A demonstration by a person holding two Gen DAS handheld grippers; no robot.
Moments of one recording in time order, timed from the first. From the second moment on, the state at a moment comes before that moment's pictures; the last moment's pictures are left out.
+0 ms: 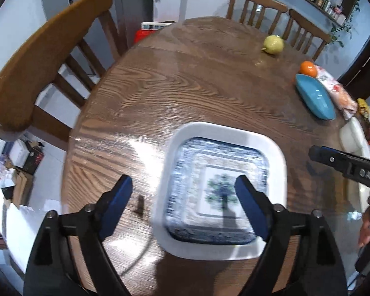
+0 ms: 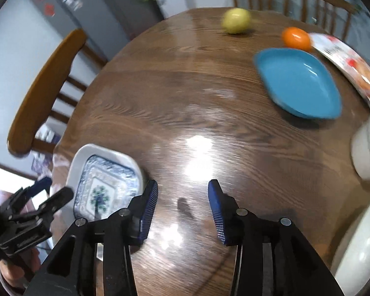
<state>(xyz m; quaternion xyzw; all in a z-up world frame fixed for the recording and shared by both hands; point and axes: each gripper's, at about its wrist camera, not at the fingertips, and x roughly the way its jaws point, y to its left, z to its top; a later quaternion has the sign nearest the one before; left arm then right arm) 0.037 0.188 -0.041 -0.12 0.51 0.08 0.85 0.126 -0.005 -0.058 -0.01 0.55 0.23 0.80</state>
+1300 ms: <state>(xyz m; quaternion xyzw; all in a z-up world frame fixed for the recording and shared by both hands) 0.072 0.105 -0.033 -0.12 0.51 0.02 0.85 0.150 -0.042 -0.049 -0.12 0.51 0.25 0.81</state>
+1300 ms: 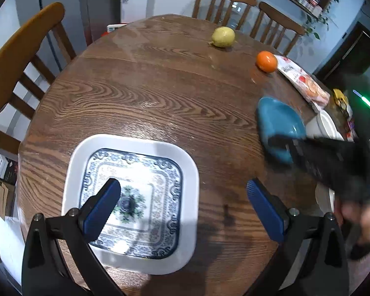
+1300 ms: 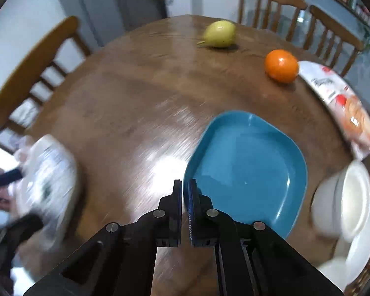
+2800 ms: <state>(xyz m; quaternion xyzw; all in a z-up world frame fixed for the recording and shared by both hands) 0.158 0.008 -0.080 -0.03 0.56 -0.06 0.83 0.169 -0.113 -0.075 -0.11 0.54 0.16 0.82</state>
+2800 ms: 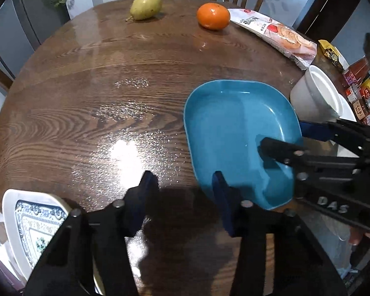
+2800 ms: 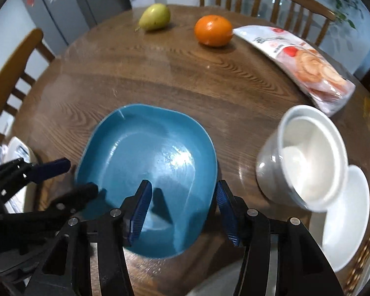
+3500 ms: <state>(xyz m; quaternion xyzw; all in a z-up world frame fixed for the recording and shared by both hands) 0.128 0.010 -0.059 -0.03 0.50 -0.09 0.86 0.150 -0.133 -0.043 -0.02 0.50 0.16 0.85</state>
